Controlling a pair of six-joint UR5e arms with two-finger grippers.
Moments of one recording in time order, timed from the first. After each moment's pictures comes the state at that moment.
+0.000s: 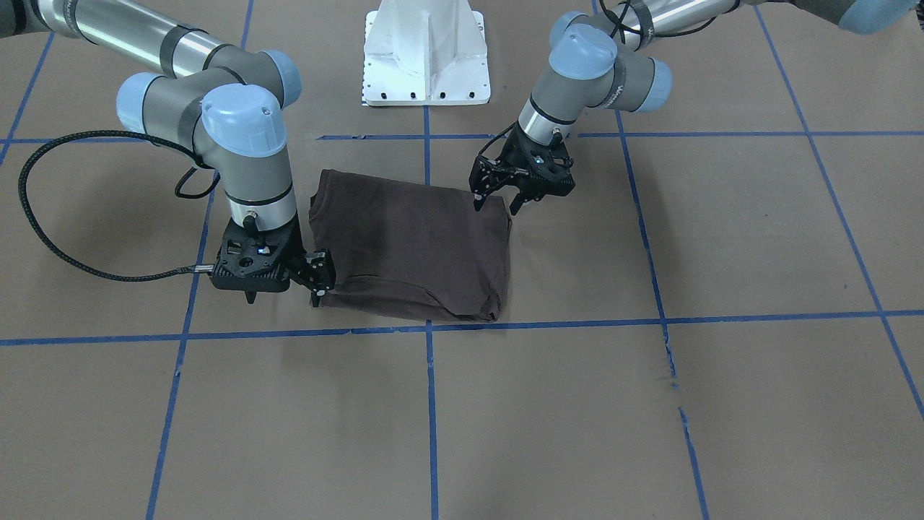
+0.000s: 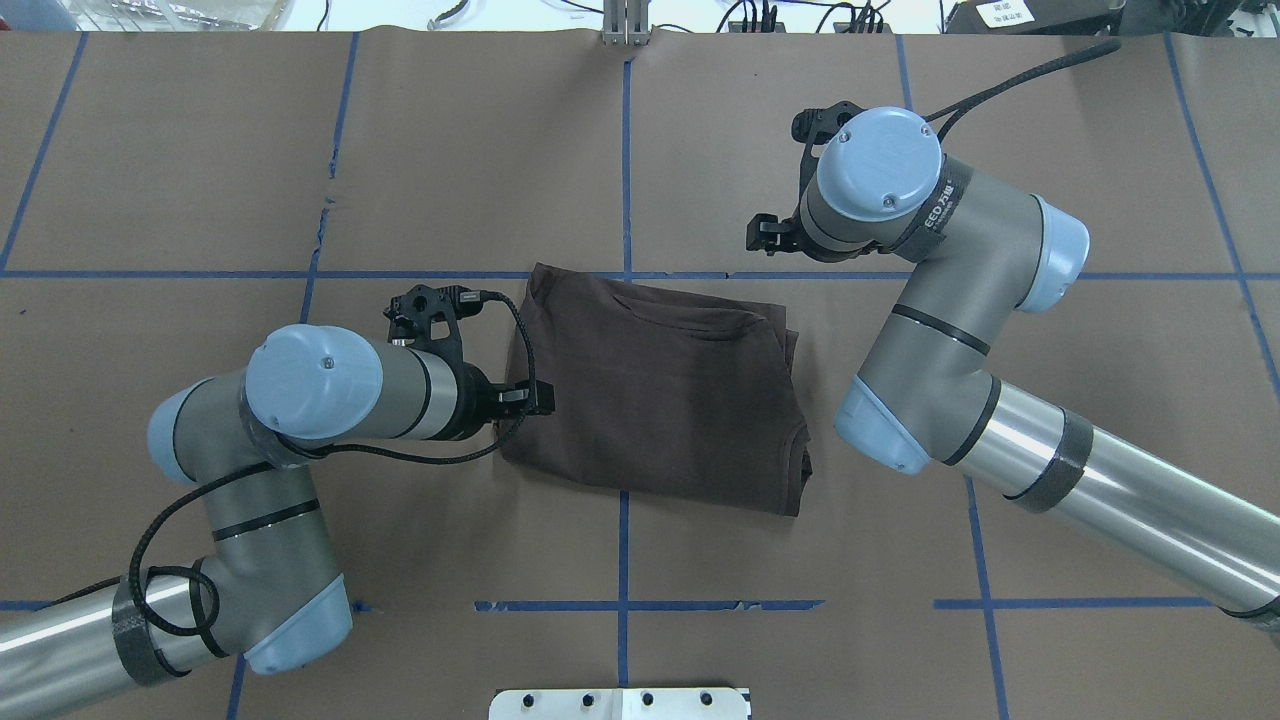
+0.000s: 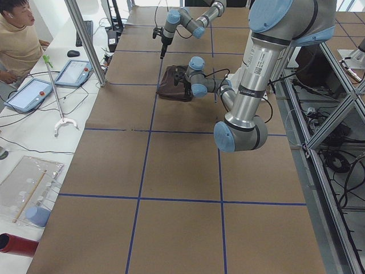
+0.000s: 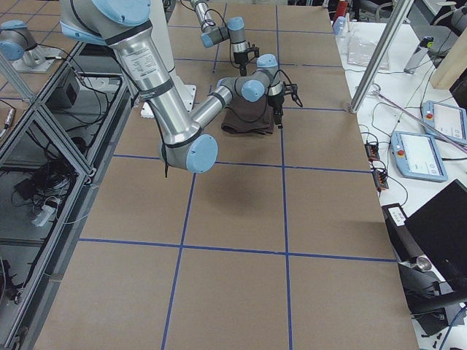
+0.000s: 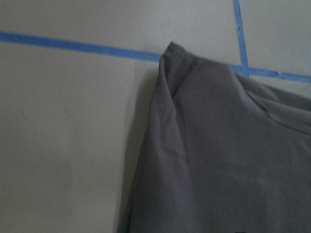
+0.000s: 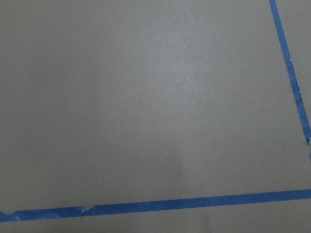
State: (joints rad) left arm -0.43 -2.00 -1.73 -2.11 -1.74 -1.43; right arm 0.69 -0.98 1.62 -1.48 1.70 1.13
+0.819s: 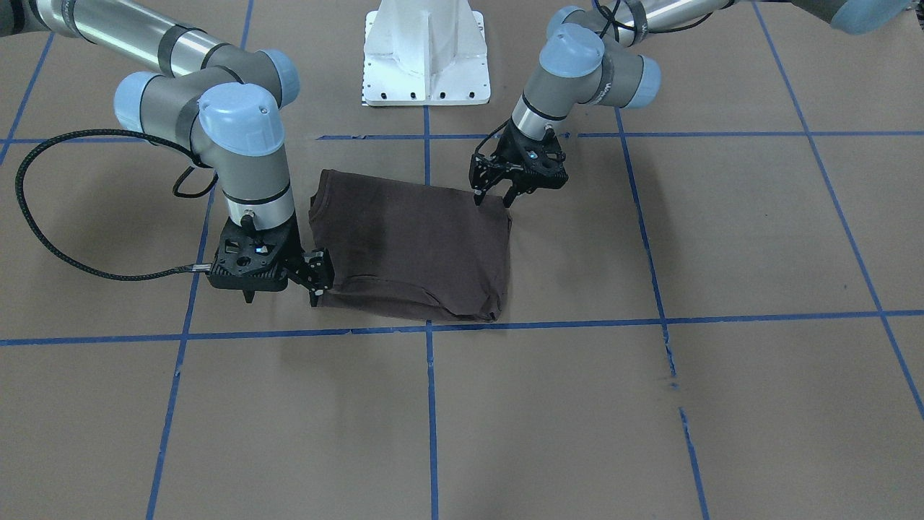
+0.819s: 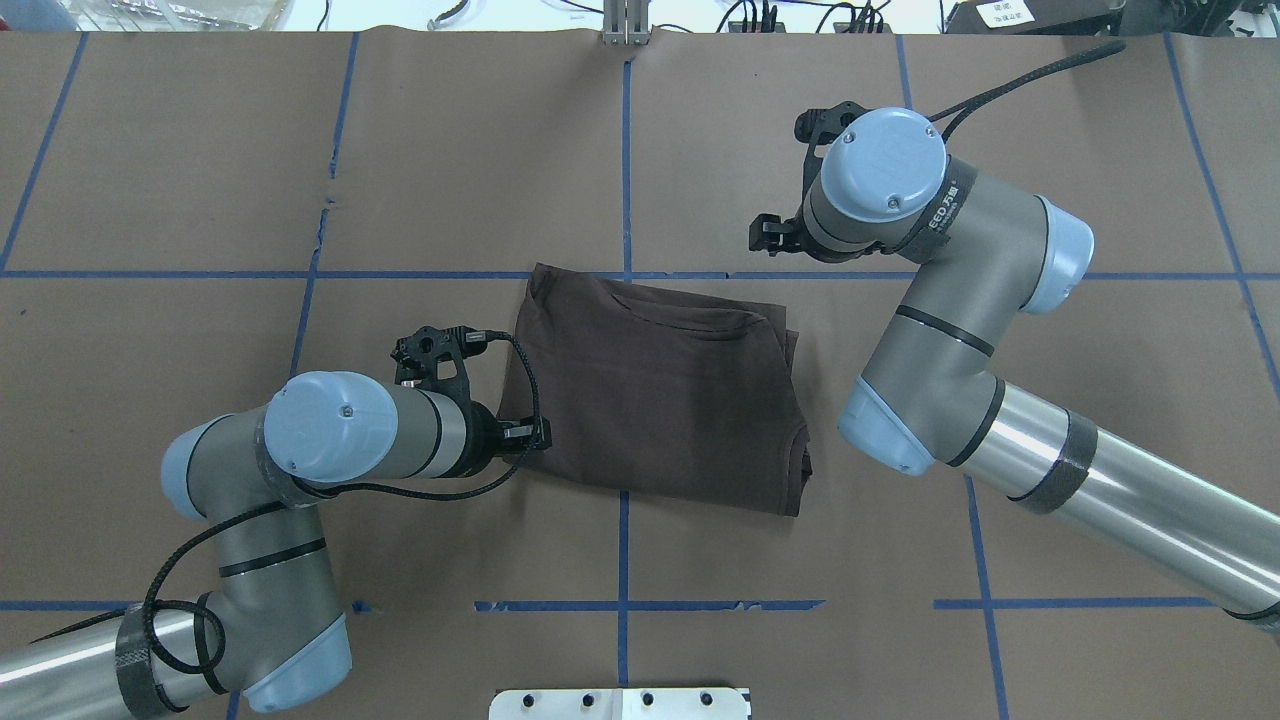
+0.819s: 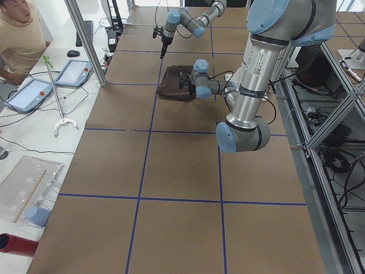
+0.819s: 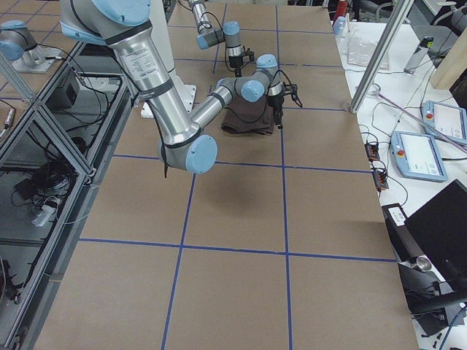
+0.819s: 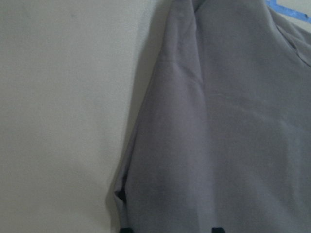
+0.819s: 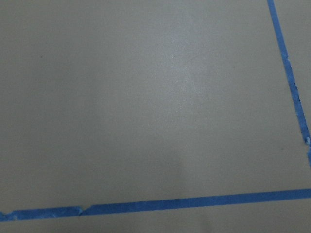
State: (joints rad) left arm -0.40 -1.99 -1.72 -2.10 -1.72 -1.47; right arm 0.69 -0.99 1.63 -1.48 1.70 1.13
